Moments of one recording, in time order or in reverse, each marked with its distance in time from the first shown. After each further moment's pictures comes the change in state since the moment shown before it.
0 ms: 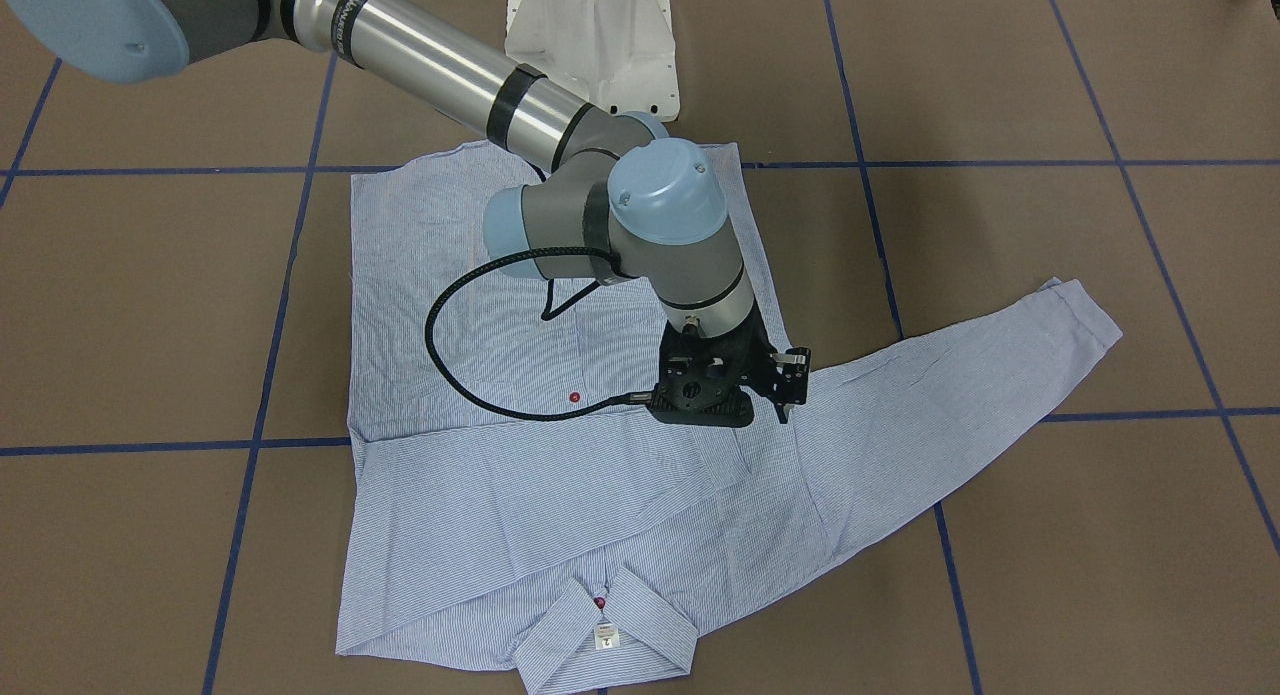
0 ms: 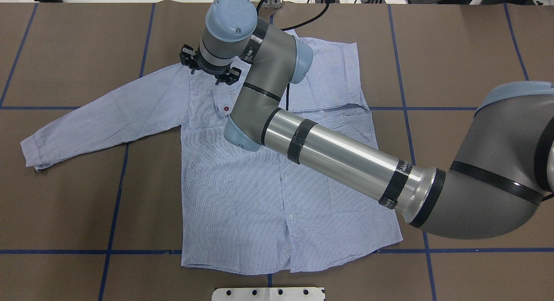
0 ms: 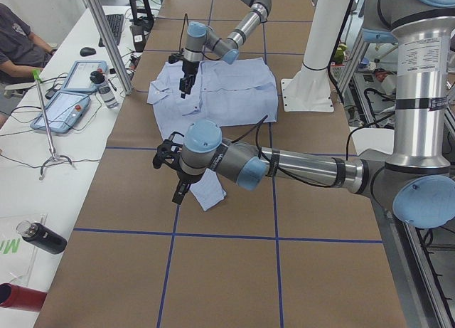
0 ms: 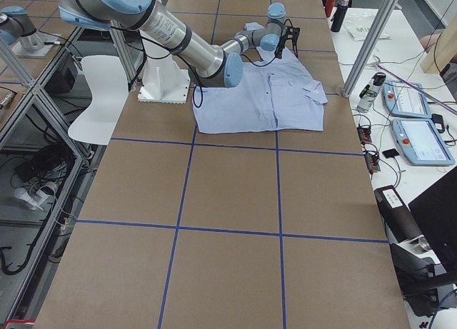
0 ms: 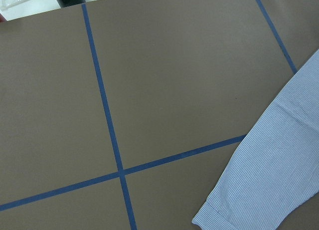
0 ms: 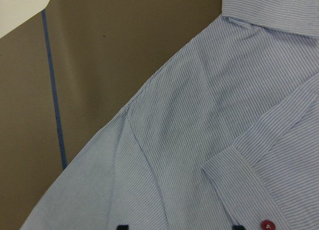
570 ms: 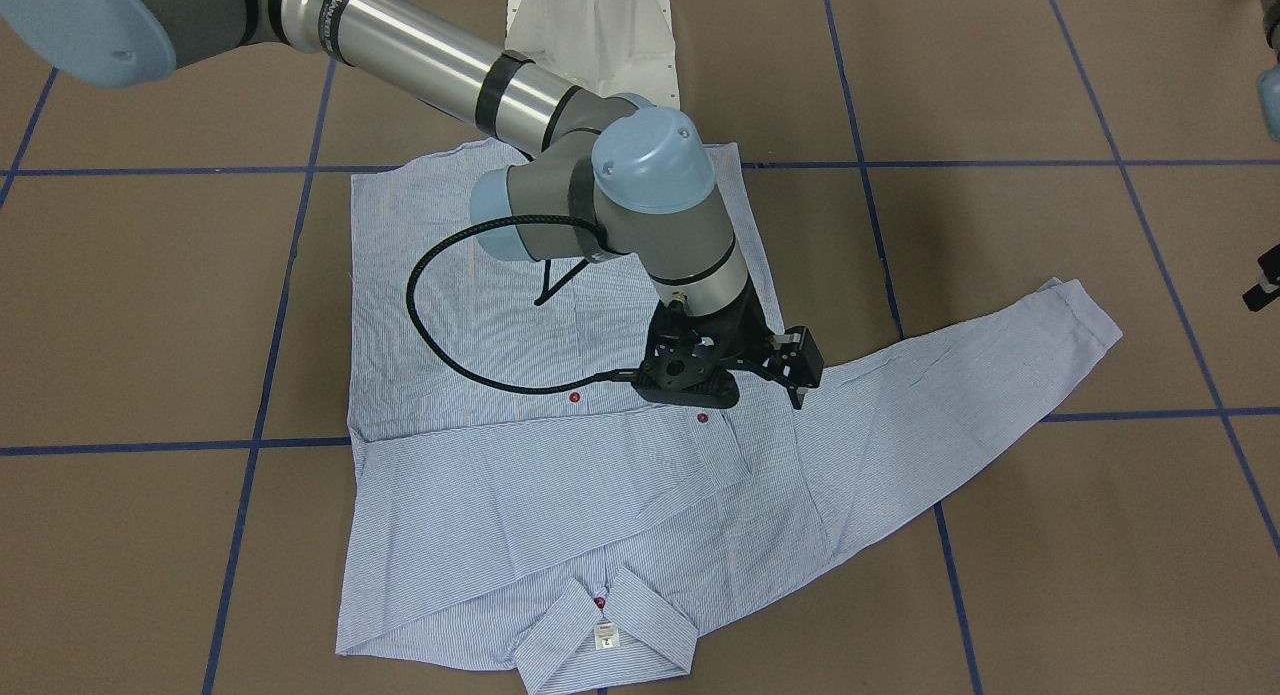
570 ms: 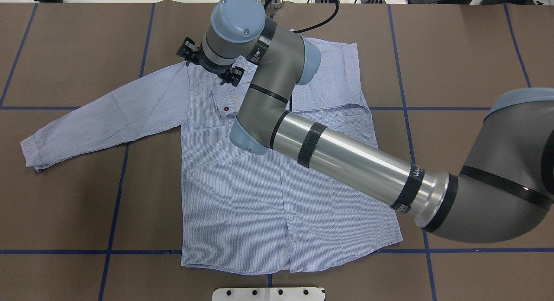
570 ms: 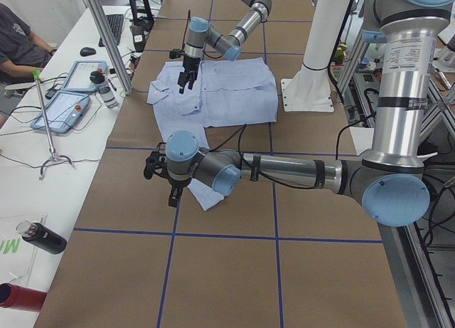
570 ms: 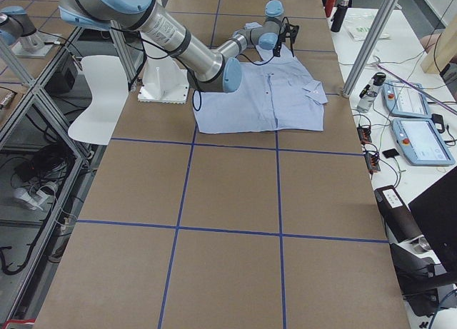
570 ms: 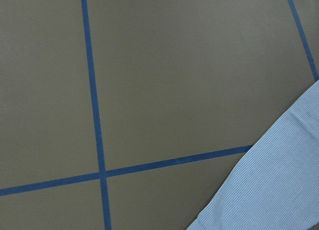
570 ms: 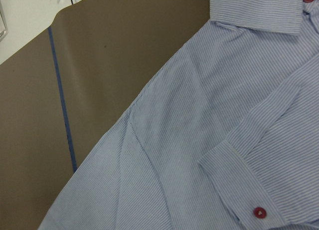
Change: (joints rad) left arm 0.134 -0.099 0.234 -0.151 -0.013 -0.239; right arm 0.003 -0.101 0.158 -0.018 -0.008 0.057
